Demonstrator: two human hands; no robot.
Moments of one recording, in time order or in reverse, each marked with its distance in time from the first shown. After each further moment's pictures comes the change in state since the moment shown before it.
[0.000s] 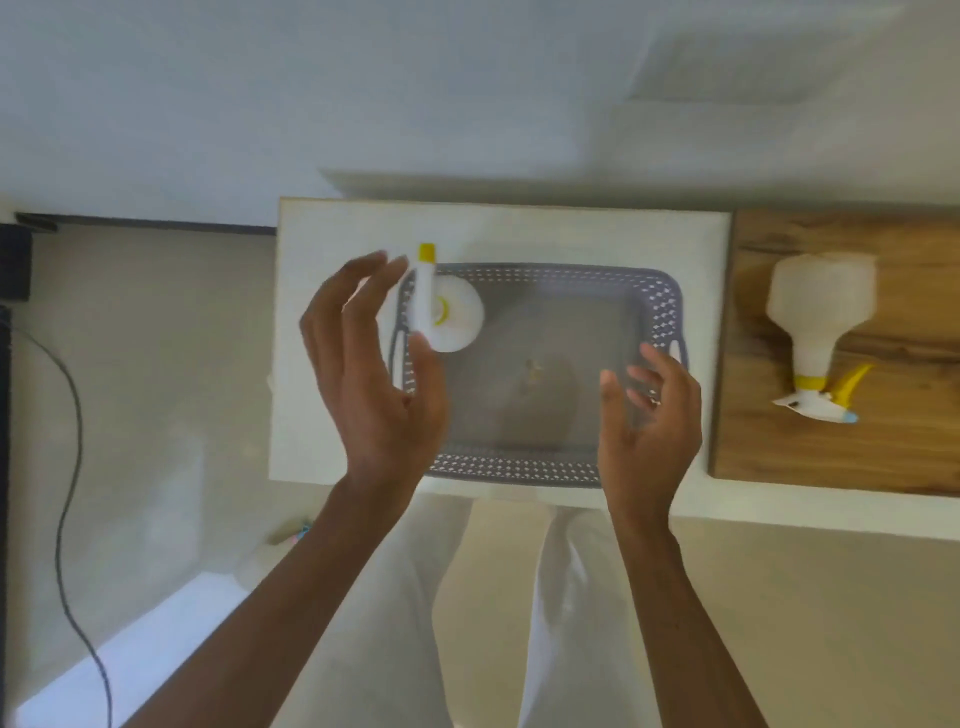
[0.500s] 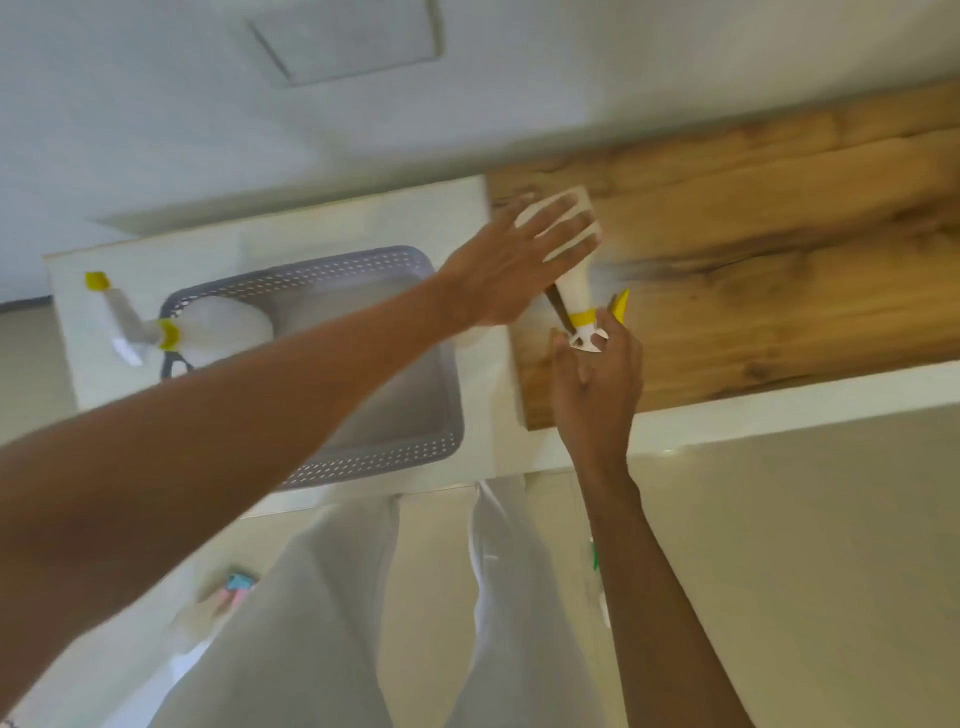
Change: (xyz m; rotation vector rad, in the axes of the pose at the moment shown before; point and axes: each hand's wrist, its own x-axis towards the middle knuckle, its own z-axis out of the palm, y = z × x) left_hand -0.023 0.151 0.299 0.648 -1.038 1.143; right_hand 0.091 0.092 -0.158 -0.007 -0.025 0.320
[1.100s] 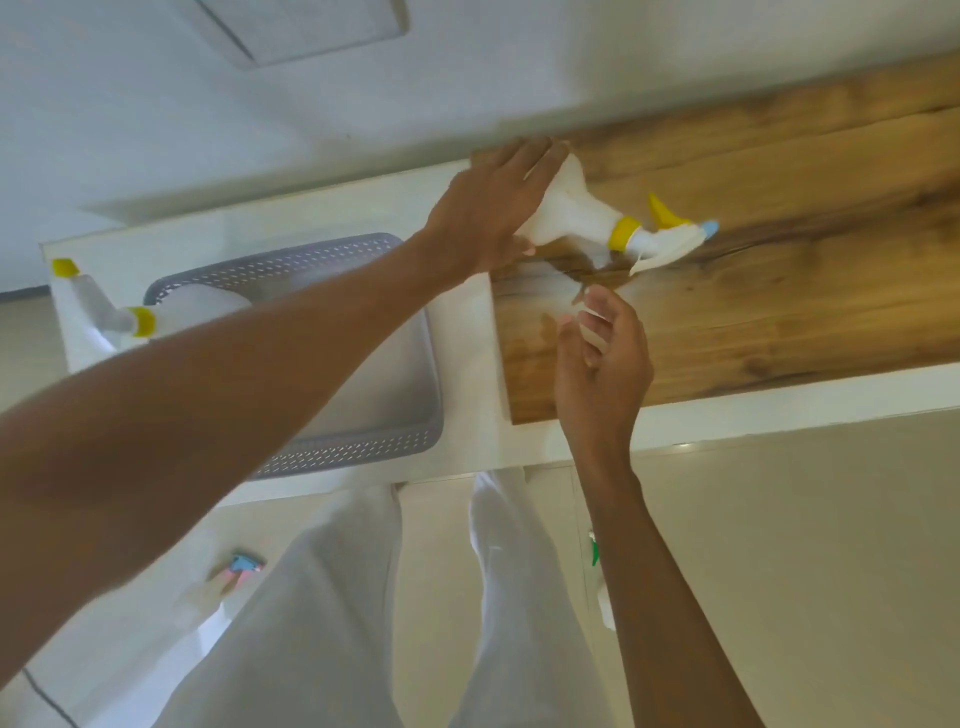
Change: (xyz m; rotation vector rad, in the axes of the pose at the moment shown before) left_hand 0.027 -0.017 -0.012 -0.367 0.046 -0.352; right_hand 0.010 -0.005 -0.017 0.170 0.019 -0.017
